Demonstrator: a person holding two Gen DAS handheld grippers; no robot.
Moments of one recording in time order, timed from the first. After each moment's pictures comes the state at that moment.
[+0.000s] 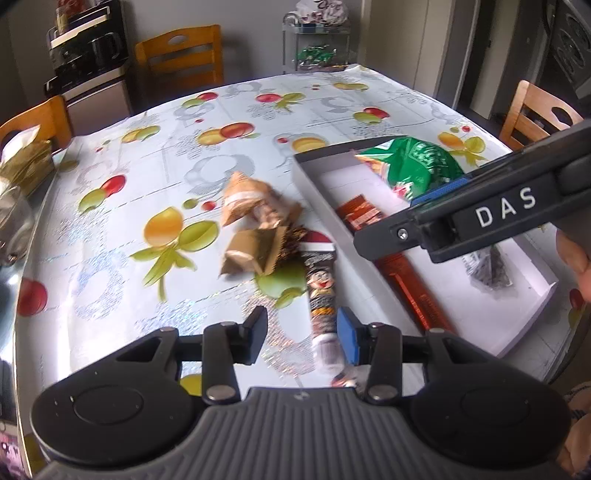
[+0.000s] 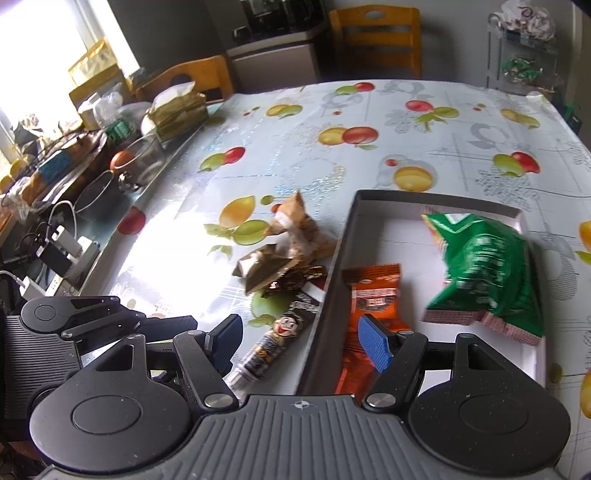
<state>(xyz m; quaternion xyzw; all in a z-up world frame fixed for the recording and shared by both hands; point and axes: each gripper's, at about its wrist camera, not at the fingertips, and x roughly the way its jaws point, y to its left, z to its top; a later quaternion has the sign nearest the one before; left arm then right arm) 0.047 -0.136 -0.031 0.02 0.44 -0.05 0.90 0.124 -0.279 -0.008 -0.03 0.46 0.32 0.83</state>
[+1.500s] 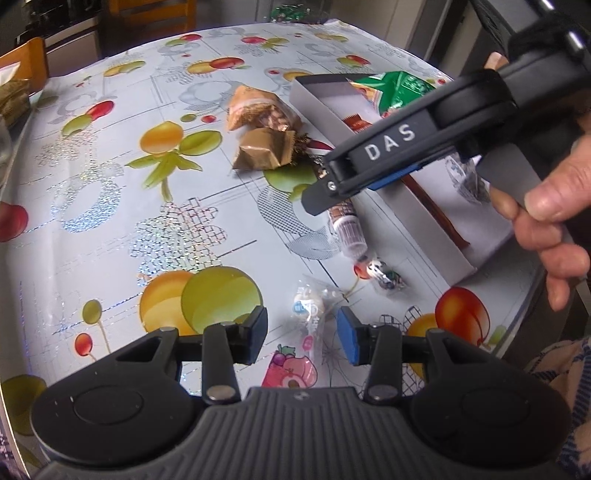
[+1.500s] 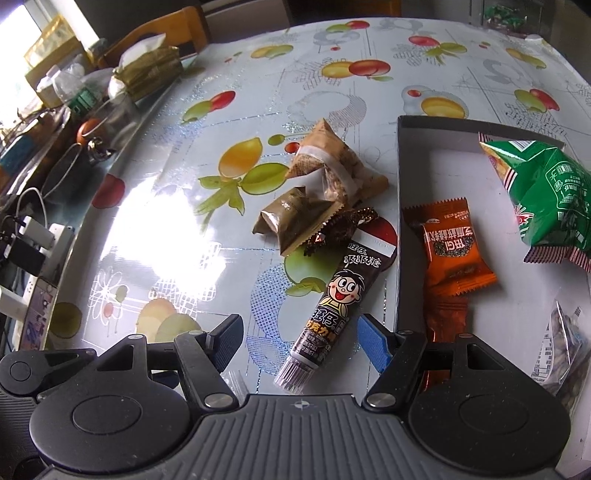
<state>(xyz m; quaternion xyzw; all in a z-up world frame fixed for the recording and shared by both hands) -0.003 -0.080 -0.066 -0.01 0.50 -0.13 0.86 0.111 -0.209 -0.052 -0.02 0.53 0.25 0.81</state>
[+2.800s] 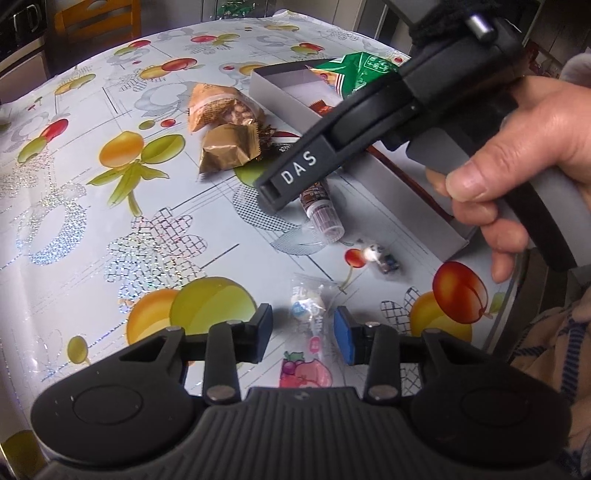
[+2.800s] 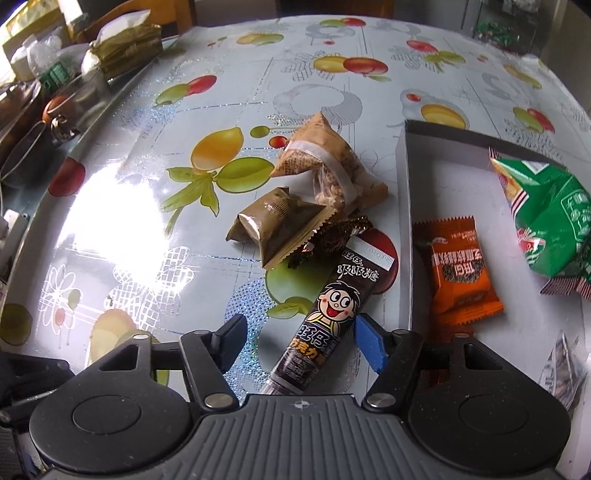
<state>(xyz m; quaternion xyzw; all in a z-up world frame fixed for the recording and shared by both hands) 0.008 -0.072 -0.078 0.03 0.50 -0.21 0.84 0.121 -0.176 -0.072 -0.09 0.52 0.21 0.82</state>
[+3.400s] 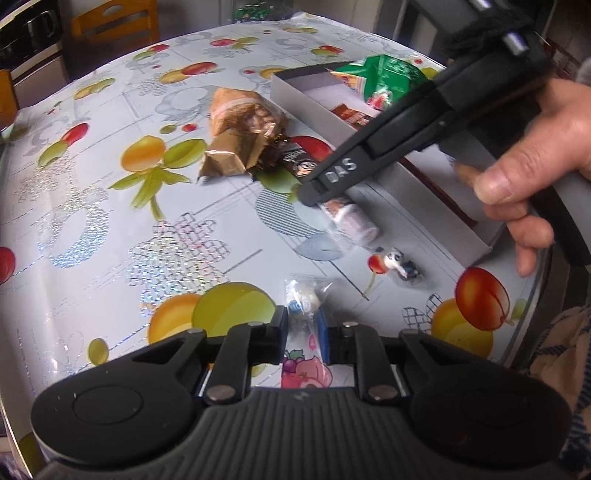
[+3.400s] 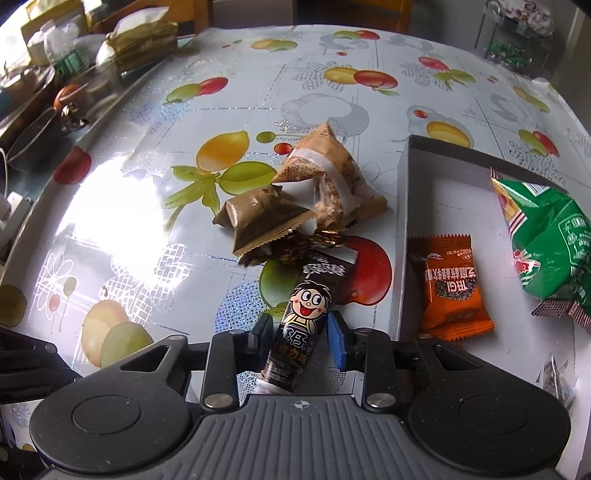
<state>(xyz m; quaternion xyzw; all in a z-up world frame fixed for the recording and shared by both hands) 0.012 -0.071 -0.077 0.04 0.49 -0.16 0.85 0.122 -0.181 -0.069 -0.11 0.50 0.23 0.83</state>
